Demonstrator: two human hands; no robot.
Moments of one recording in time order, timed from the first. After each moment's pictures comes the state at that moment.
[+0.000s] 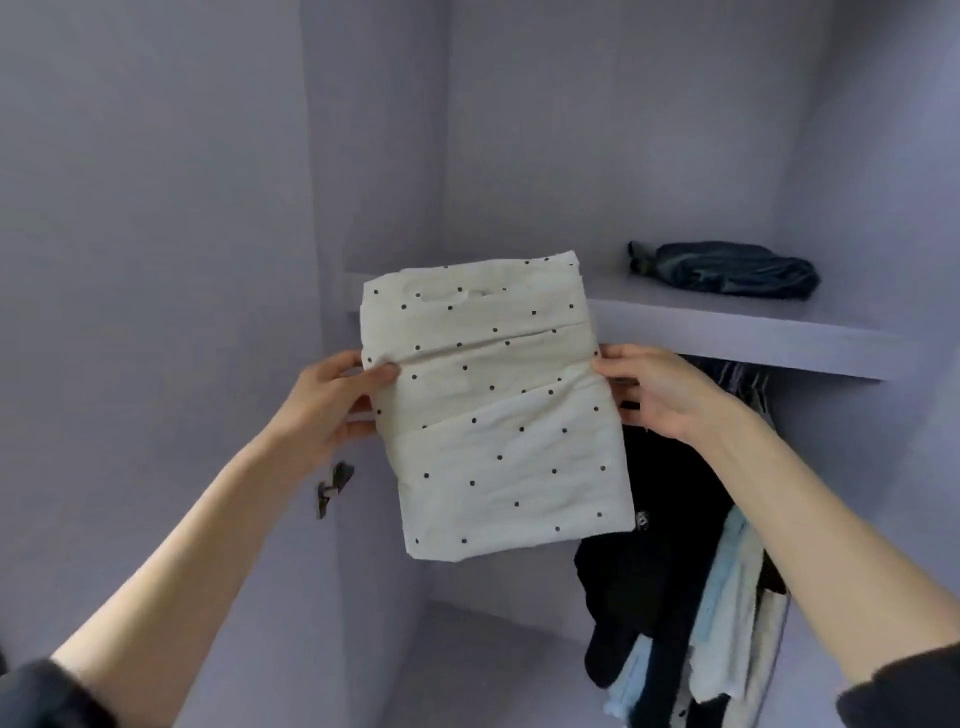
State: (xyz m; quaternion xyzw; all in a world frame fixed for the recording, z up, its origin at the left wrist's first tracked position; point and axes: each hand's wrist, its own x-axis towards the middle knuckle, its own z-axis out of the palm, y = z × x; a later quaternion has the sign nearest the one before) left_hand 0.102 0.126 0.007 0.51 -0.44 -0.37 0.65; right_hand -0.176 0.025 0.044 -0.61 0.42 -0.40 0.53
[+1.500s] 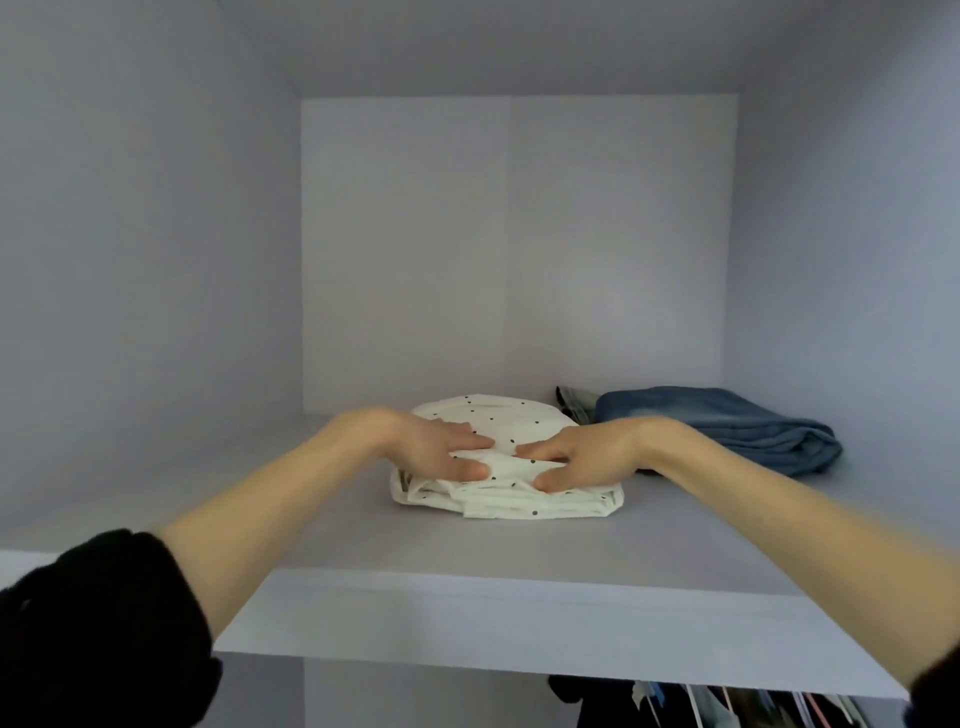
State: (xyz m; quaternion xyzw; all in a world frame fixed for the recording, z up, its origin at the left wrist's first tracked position) left_hand 0.016 -0.276 0.160 0.60 -0.79 -0.03 -0.07; right_hand -0.180 -0.278 0.164 -0.87 0.49 0.08 0.03
